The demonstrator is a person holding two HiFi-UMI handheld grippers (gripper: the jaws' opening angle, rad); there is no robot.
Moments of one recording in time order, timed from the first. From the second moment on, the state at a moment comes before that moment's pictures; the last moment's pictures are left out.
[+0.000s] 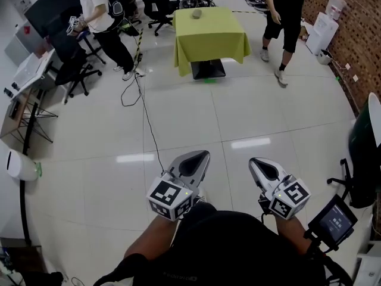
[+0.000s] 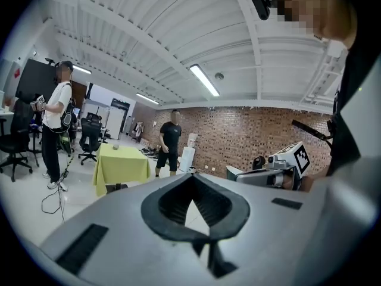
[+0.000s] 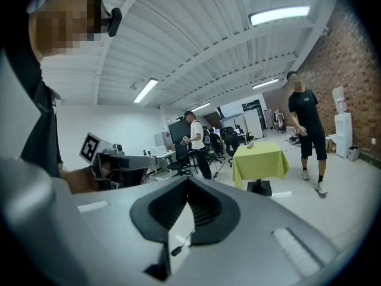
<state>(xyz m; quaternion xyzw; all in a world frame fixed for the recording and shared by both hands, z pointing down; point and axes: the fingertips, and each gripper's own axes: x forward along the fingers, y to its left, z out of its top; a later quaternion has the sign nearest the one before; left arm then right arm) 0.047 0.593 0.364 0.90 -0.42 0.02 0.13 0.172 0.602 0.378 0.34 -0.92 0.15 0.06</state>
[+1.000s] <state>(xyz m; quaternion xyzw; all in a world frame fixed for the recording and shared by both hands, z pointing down) -0.062 0.447 0.378 0.89 -0.43 0.01 0.14 0.081 0.453 0.384 0.36 -0.92 0.16 0.04</state>
